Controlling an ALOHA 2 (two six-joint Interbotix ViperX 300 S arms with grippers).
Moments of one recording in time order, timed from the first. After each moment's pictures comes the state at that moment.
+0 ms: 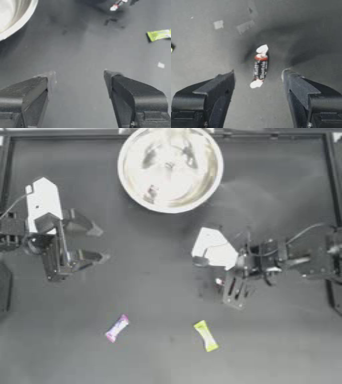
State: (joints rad) left arm 0.24 -0.56 0.91 0.01 0.26 -0.15; right arm -0.04 0.04 0.66 -0.05 0.66 0.42
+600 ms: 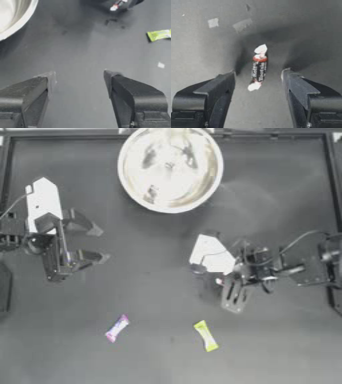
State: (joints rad) left arm 0.24 -0.56 0.91 0.00 0.26 -0.15; right arm -0.01 0.08 0.64 -0.11 0.66 0.48
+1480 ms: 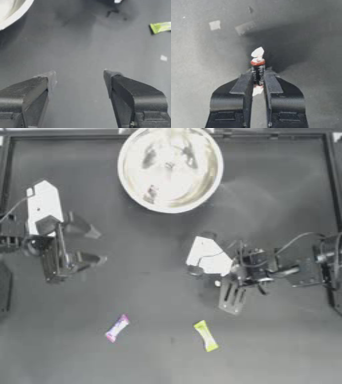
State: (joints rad) left arm 0.24 -0.56 0.93 0.00 0.27 -0.15; right arm 0.00 0.09 0.61 -0.11 0.70 0.48
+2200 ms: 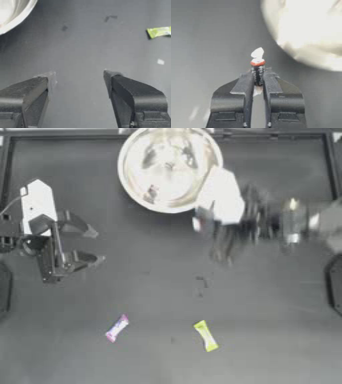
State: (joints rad) left arm 0.24 -0.59 0.94 0.00 0.26 -0.15; right arm -0.25 -0.15 0.48 -0.43 0.60 0.59
